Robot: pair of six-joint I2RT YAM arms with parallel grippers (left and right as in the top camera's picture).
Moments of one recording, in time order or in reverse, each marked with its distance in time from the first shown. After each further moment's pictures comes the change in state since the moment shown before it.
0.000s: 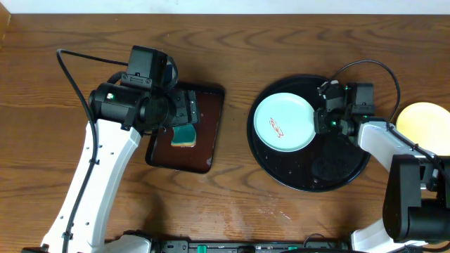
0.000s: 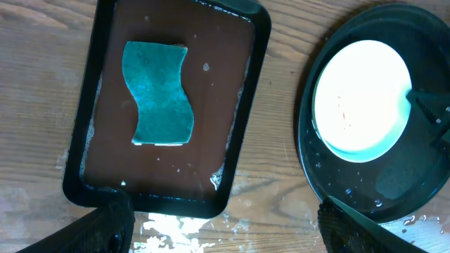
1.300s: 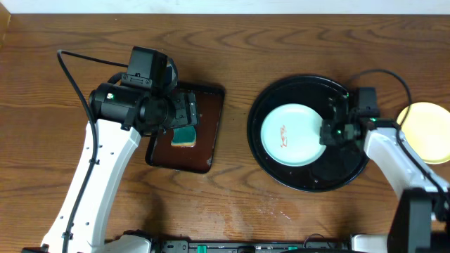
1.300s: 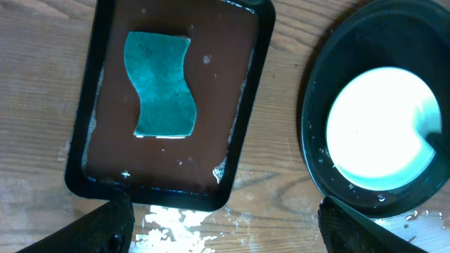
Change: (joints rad) left arm 0.000 0.000 0.000 -0.023 -0.001 0.000; right arm 0.014 -0.189 0.005 -0.407 0.157 0.266
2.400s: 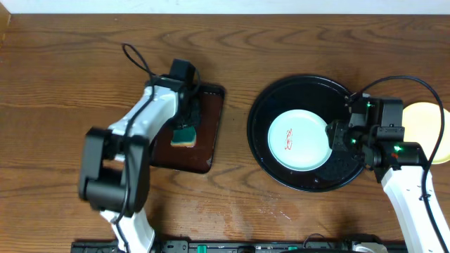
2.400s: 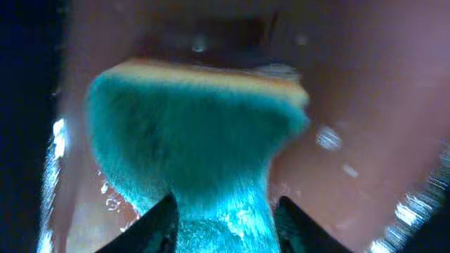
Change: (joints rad) left arm 0.000 0.504 -0.172 0.410 -0.173 -0.013; right arm -0.001 -0.360 -0.020 -0.090 -0.071 -0.019
